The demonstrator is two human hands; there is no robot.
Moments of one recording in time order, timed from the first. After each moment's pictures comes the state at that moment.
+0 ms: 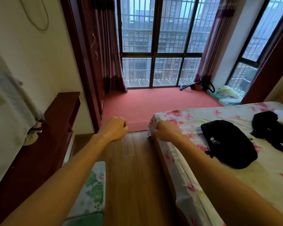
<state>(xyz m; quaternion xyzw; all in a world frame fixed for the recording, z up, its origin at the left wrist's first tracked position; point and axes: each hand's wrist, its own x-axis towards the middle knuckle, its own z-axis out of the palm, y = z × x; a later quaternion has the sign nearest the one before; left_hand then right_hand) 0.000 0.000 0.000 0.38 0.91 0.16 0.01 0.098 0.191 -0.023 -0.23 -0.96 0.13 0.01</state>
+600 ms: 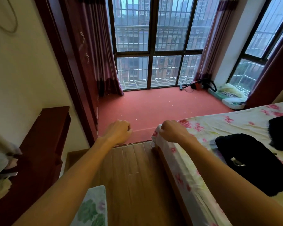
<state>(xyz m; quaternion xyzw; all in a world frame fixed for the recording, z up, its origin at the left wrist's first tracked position) -0.256 0.115 0.000 0.41 0.90 0.13 0.03 -0.145 0.304 -0.019 -0.29 -0.95 0.14 0.00</state>
